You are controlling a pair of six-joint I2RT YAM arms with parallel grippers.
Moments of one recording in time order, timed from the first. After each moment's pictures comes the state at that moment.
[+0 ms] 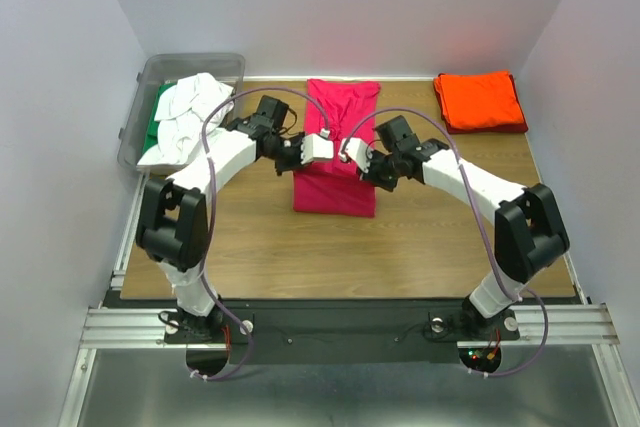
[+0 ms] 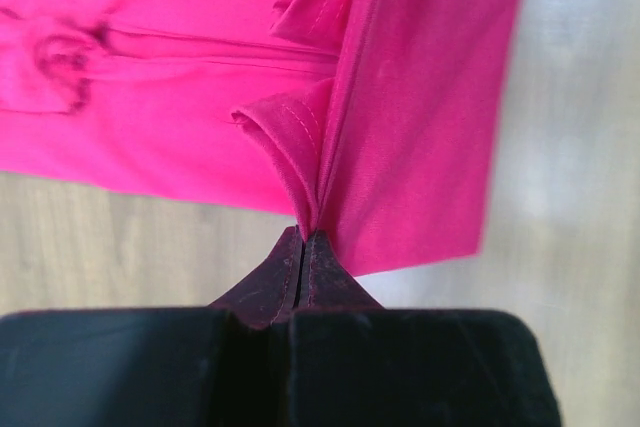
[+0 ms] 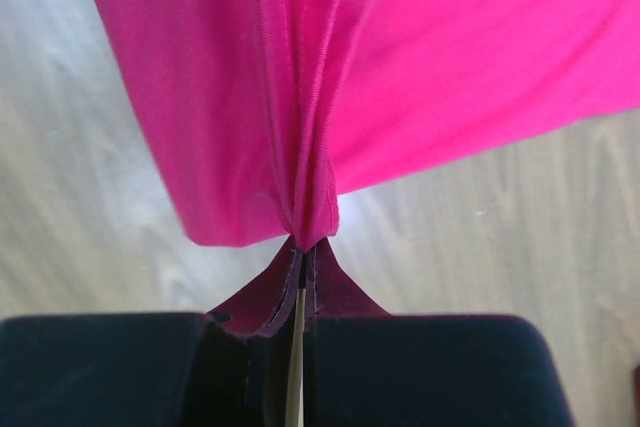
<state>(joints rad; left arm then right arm) -0.42 1.71 1.34 -0.66 0.53 1.08 0.53 1.64 1.20 -0.55 -0.26 -0.72</state>
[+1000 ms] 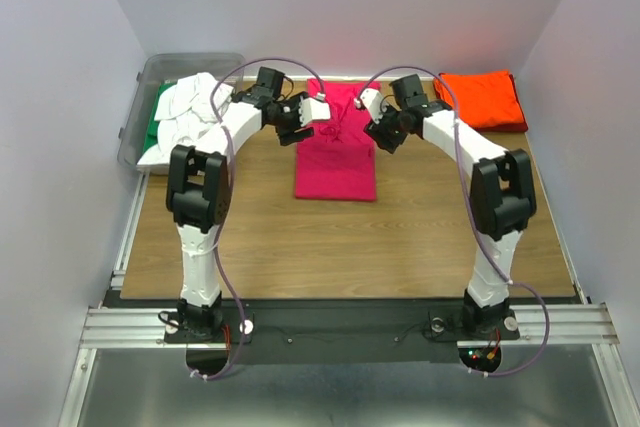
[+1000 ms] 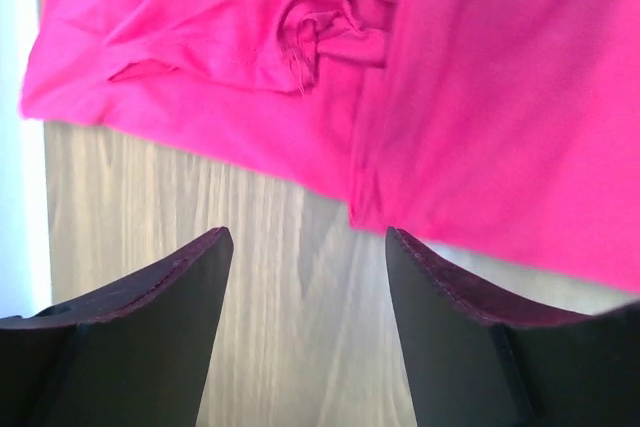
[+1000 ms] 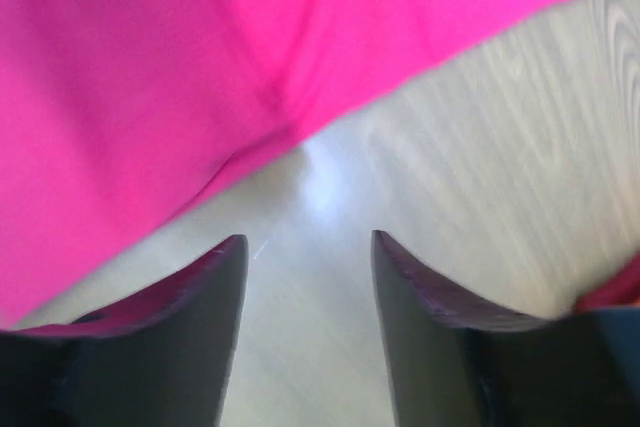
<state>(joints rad) -0.31 2.12 1.79 -0.58 0.49 1.09 0.33 2.02 1.66 -0.55 -0.23 -0.68</state>
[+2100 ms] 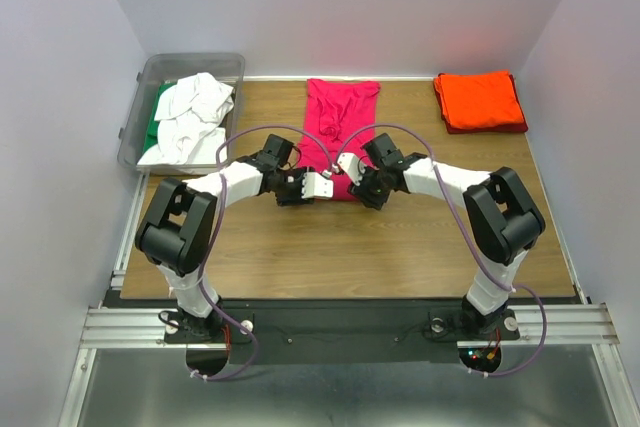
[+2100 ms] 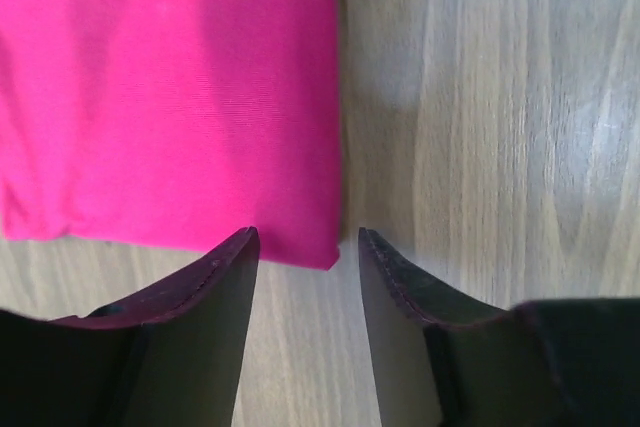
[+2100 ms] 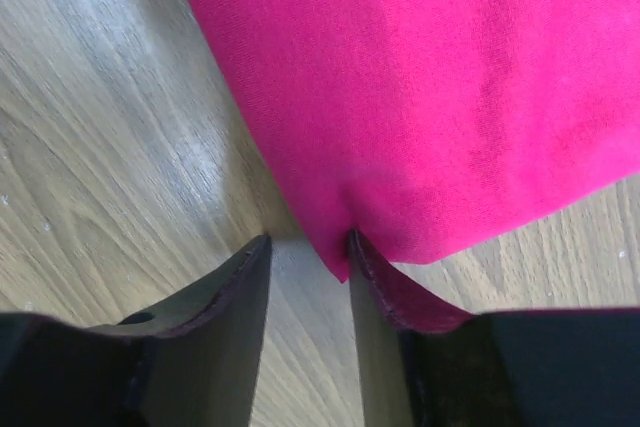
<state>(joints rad) -0.47 1.70 1.01 -0.33 0.42 1.15 0.56 1.81 1.14 -0.39 -0.21 -0.58</state>
